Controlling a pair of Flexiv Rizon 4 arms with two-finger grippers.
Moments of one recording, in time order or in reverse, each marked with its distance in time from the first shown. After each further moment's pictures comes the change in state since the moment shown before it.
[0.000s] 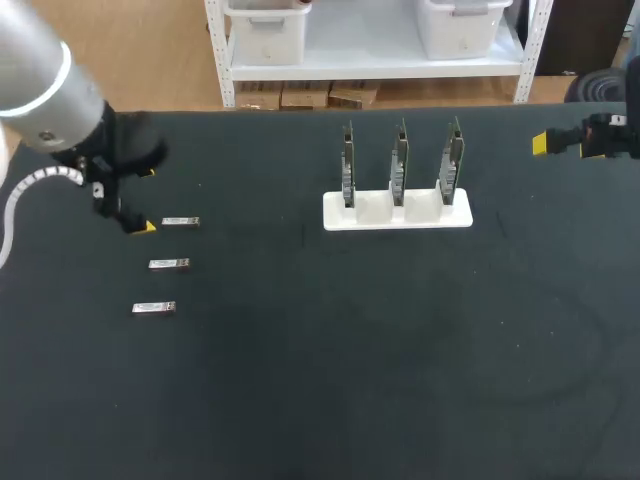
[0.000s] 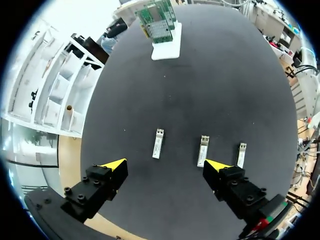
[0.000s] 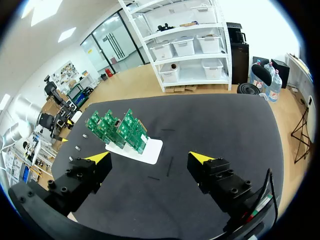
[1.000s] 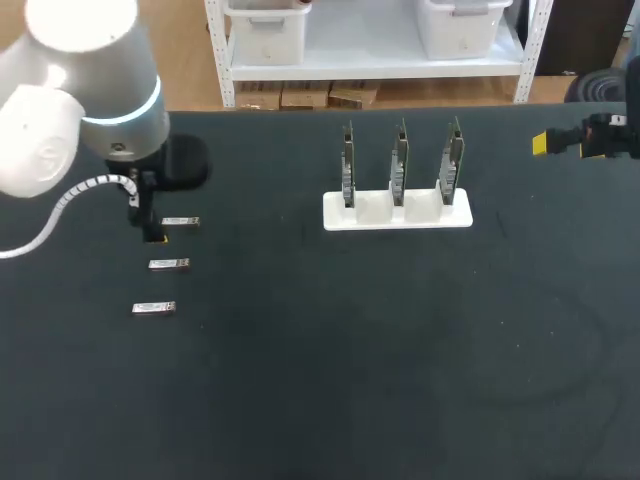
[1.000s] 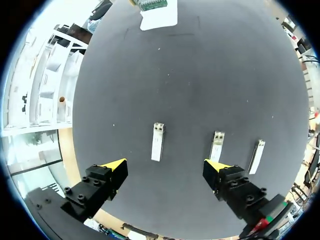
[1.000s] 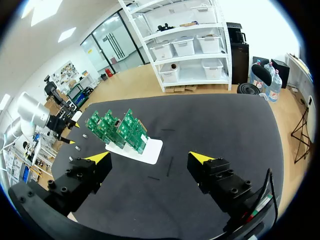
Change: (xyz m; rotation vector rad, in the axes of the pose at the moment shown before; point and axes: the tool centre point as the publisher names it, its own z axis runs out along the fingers) left arm -0.003 0.003 0.041 0.011 0.232 0.063; right arm 0.000 0.000 0.000 0.000 0.000 0.000
